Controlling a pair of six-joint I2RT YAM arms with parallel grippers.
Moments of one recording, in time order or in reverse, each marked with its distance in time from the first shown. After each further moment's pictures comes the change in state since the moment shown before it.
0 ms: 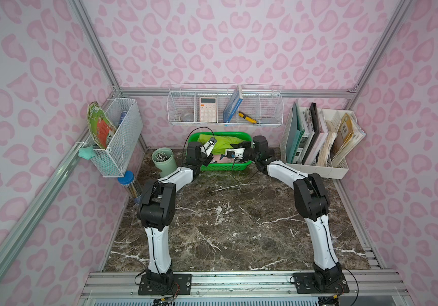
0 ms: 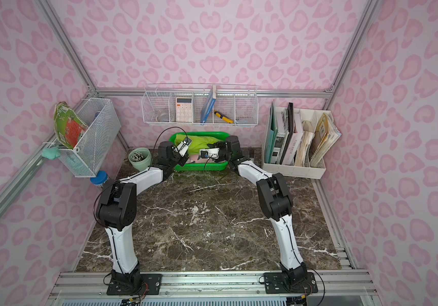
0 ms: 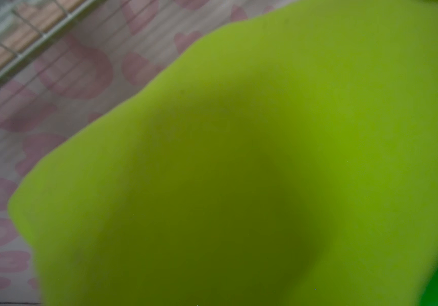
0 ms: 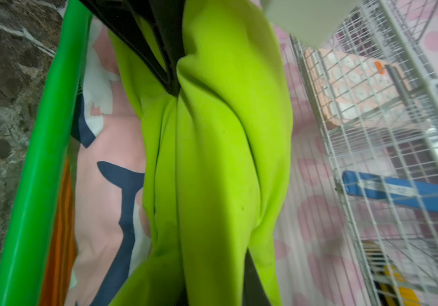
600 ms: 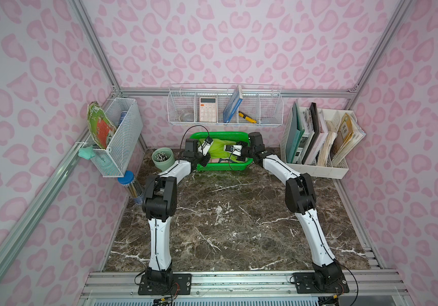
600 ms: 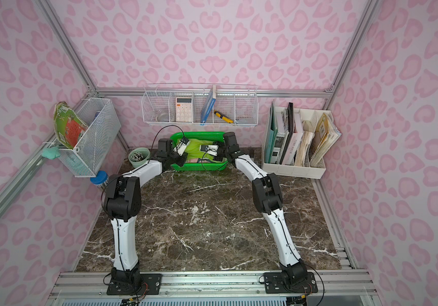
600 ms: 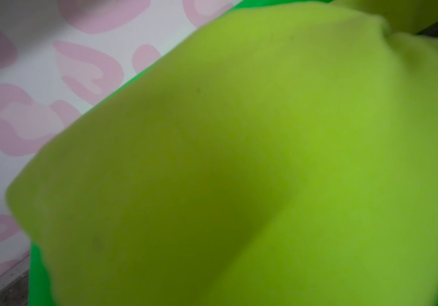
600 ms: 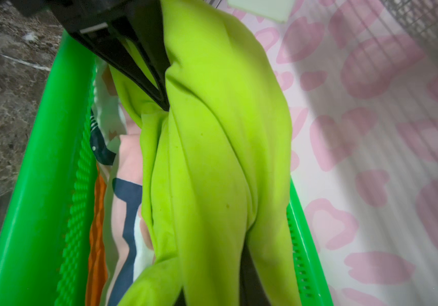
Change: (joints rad) left arm 0.050 0.153 0.235 -0.323 0.152 -0.076; right arm -0.023 0.226 0.364 -0.346 -0.111 0.192
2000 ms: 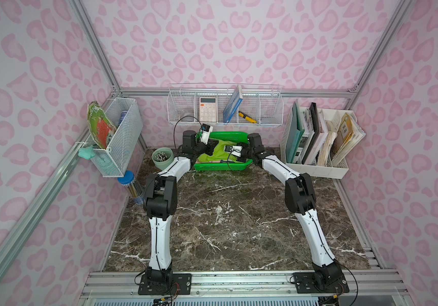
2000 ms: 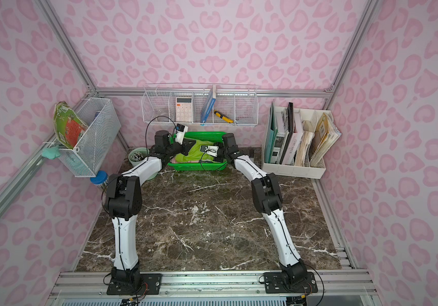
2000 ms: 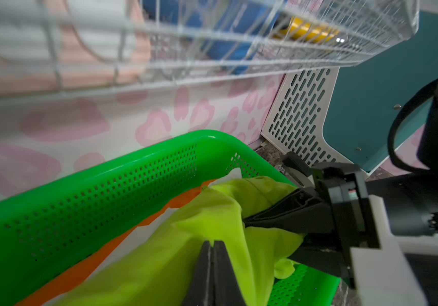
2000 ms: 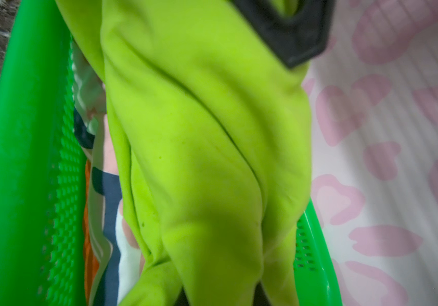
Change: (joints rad) left arm -0.008 0.029 0.069 0.247 0.412 -0.443; right arm 0.017 -0.016 -0.034 -0.016 0.098 -0.009
